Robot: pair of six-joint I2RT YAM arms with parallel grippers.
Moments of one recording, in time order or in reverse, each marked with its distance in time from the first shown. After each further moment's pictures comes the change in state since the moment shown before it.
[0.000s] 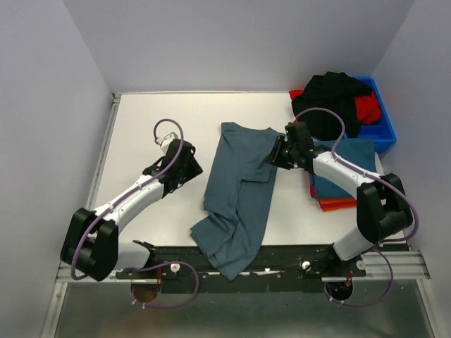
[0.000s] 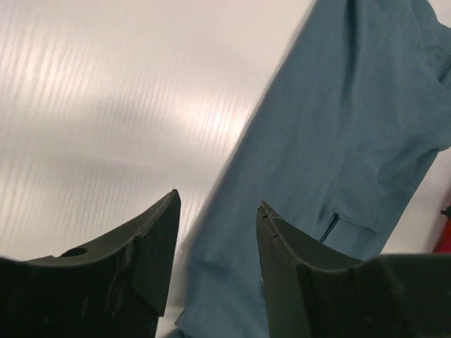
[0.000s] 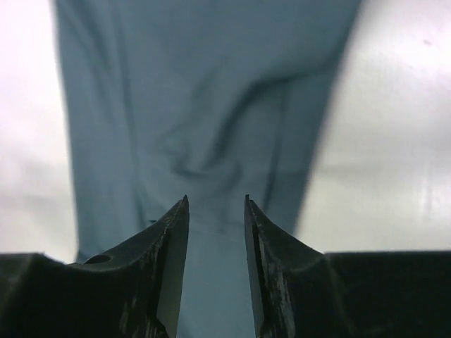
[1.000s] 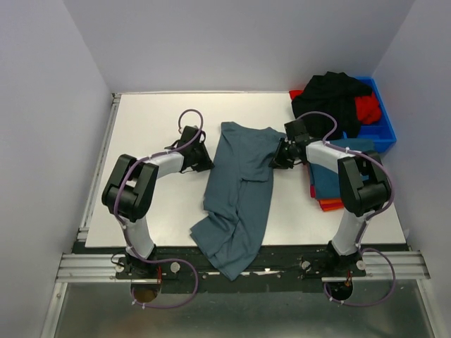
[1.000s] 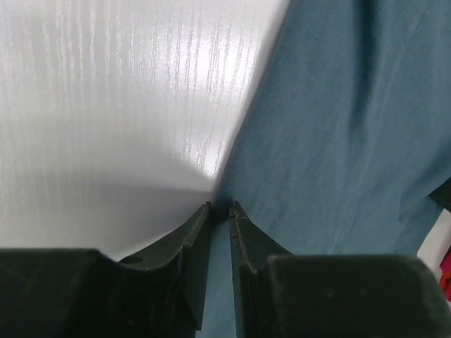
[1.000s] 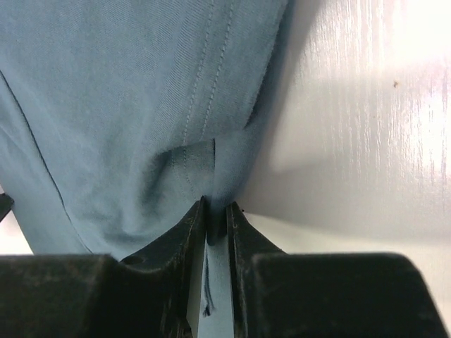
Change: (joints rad) left arm 0.098 0.578 0.267 0.217 0.335 0.176; right arm -0.114 0.266 0.079 -0.037 -0.085 0.012
